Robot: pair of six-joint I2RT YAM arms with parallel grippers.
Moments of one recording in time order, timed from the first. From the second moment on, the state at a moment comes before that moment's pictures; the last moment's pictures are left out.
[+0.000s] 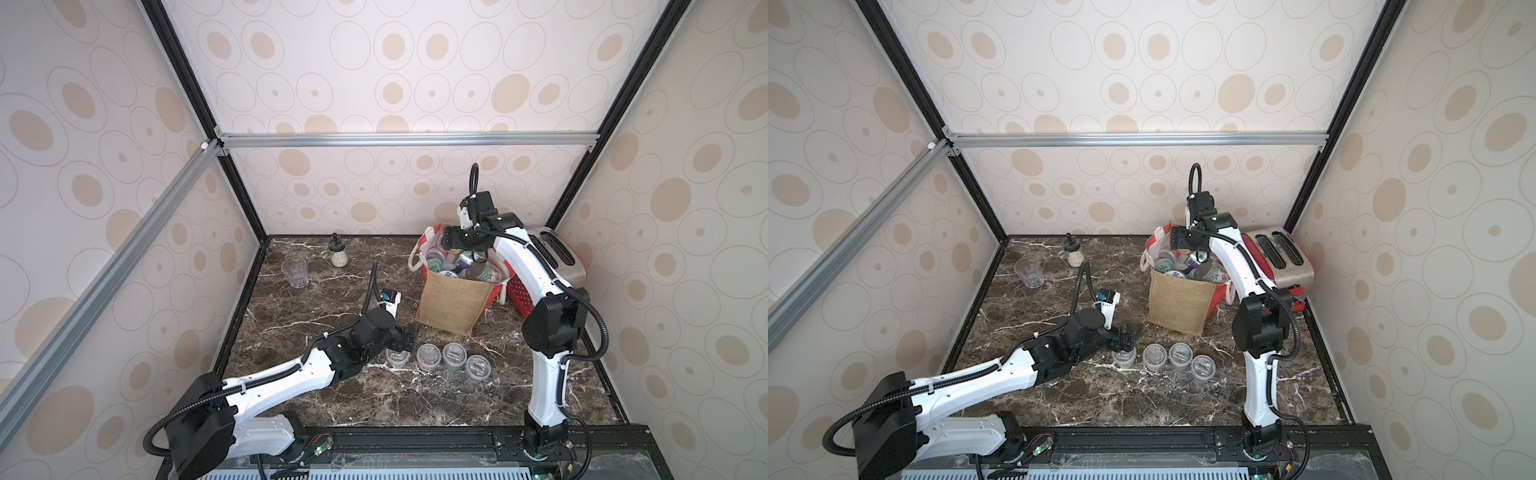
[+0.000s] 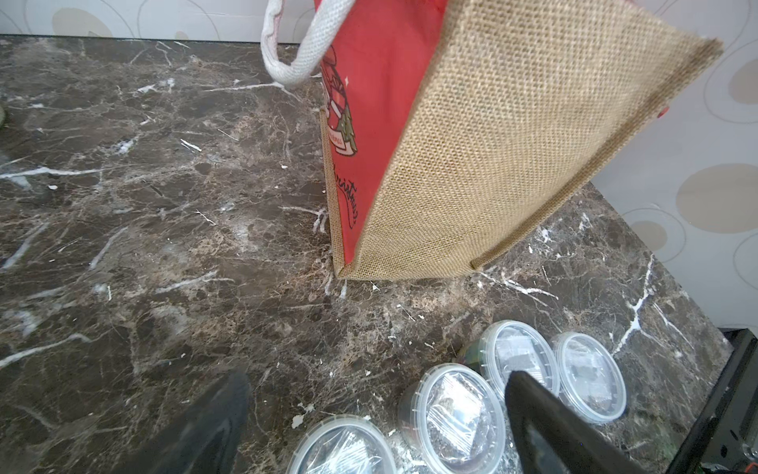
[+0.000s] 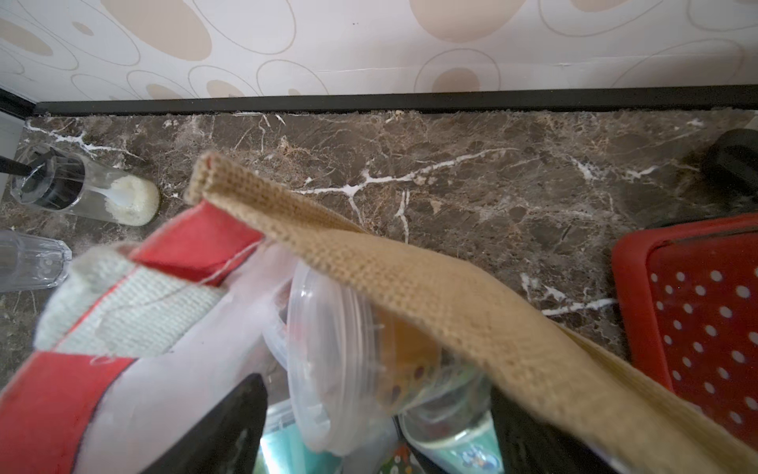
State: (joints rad) left arm -0.90 1.23 0.74 -0.05 -0.22 -0.46; right arm 0.28 2.09 2.12 -0.91 -0.07 0.26
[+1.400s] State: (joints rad) left arm -0.87 1.14 0.75 -0.07 -0.25 -0.45; right arm 0.24 1.96 1.86 -0.65 -0.31 0.43
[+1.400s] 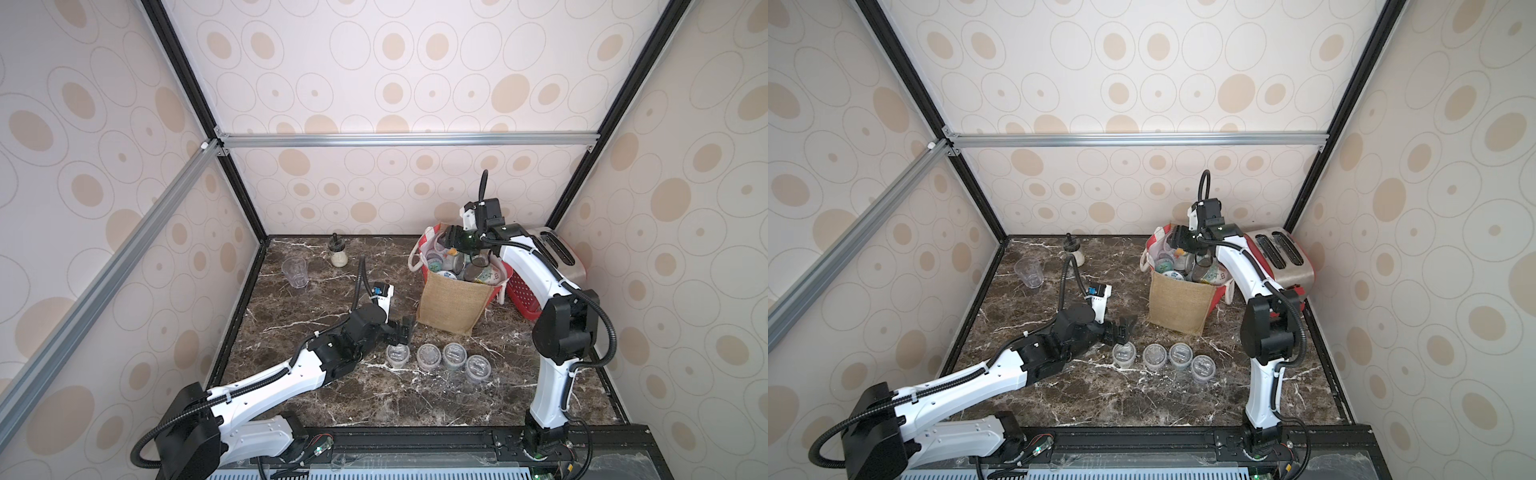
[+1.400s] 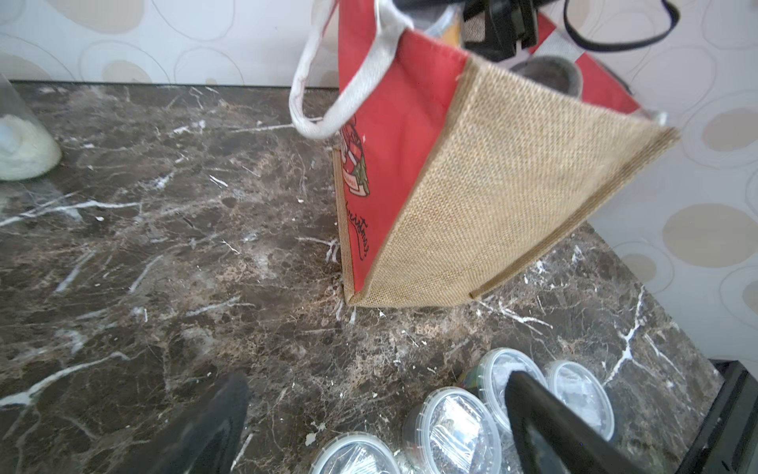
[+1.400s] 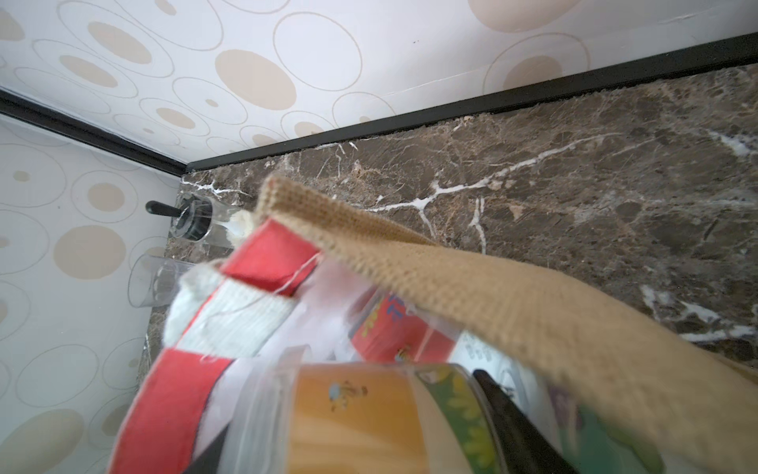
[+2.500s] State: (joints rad) left arm -0.86 1.11 0.70 -0.03 -0.29 -0.45; right arm -0.12 0.78 0.81 -0.85 -0.54 0.52
